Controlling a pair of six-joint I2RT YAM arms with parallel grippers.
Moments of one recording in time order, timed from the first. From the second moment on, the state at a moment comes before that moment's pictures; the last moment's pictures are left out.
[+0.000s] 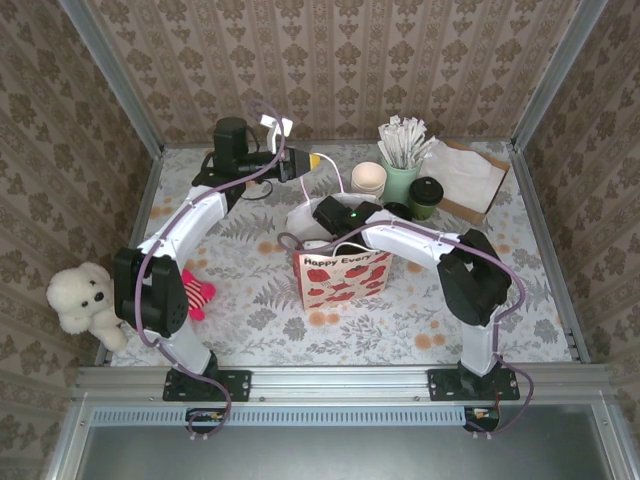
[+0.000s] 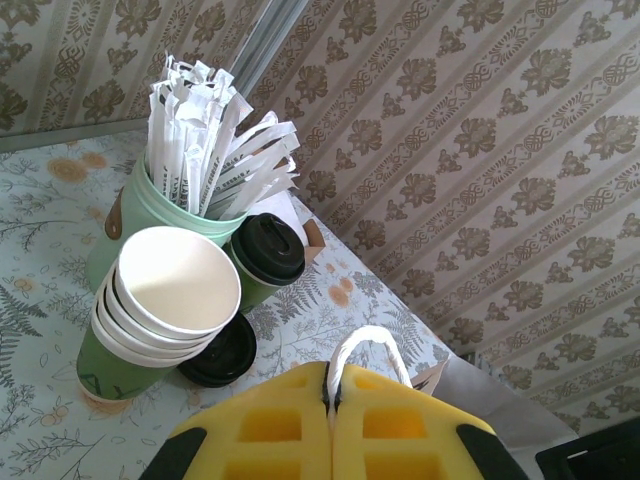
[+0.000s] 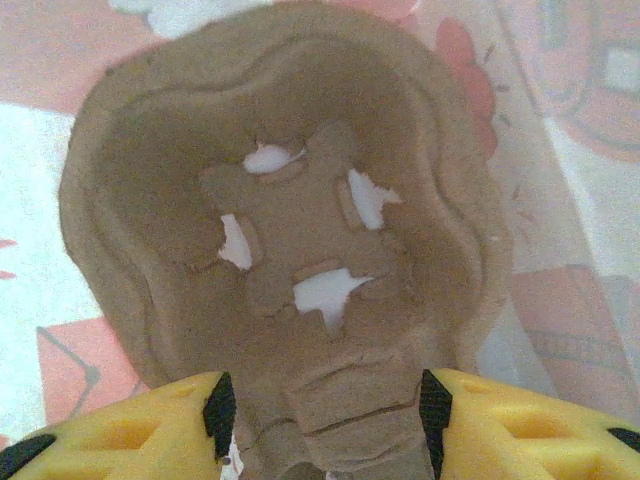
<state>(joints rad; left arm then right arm) -0.35 1.68 1.42 -0.04 0.97 -0.40 0.74 1.93 1.48 -0.94 -0.19 -0.70</state>
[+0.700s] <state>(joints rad) -0.35 1.69 1.45 -0.04 0.98 -0.41 0.75 1.99 1.55 -1.02 -0.17 -0.71</state>
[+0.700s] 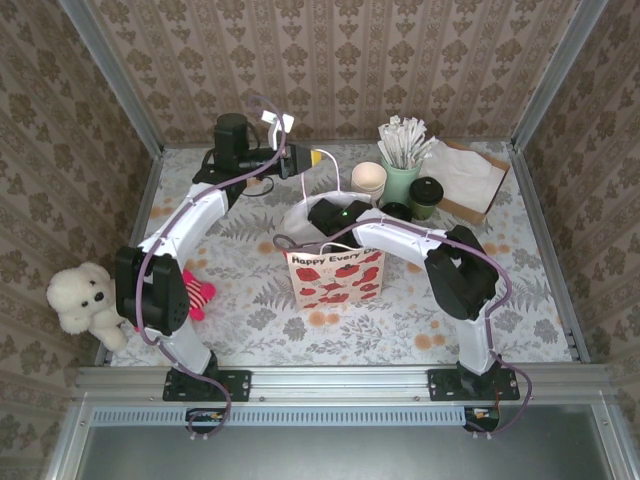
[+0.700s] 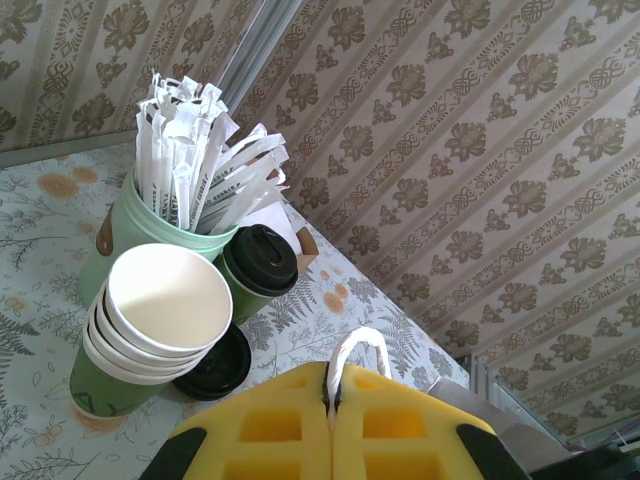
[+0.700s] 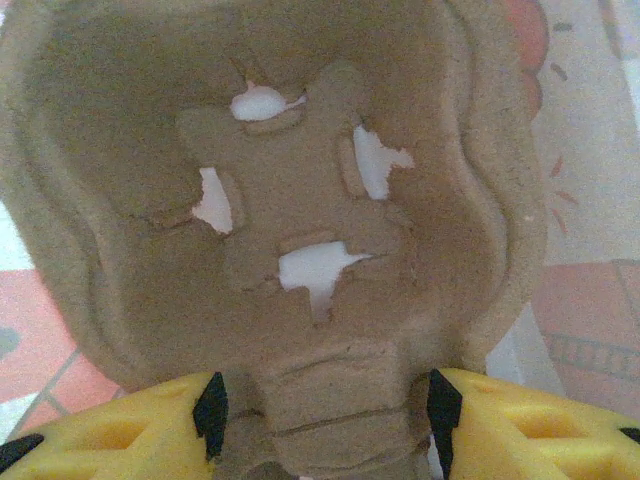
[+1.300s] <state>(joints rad) -0.36 1.69 1.45 -0.03 0.98 -0.41 0.77 2.02 1.55 -0.95 -0.07 -0.74</state>
